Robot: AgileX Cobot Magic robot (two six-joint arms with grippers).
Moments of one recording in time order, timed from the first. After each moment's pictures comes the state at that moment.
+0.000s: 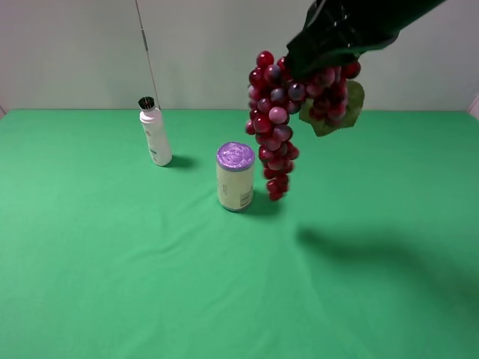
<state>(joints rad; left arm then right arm) 0.02 -0.01 -0.50 -0.02 1.06 0.02 0.70 1.32 -1.29 0.10 0.82 -0.25</state>
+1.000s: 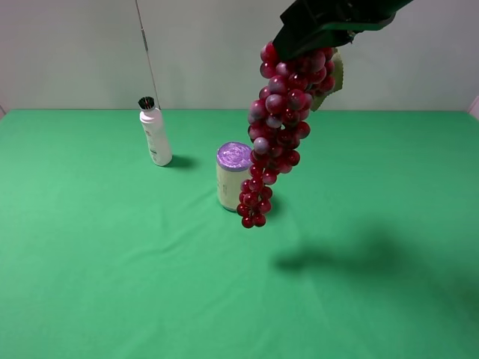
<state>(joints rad) 0.02 0.01 -0.50 -0.07 1.06 0.03 0.70 1.32 -1.31 0.15 0.81 -0.28</state>
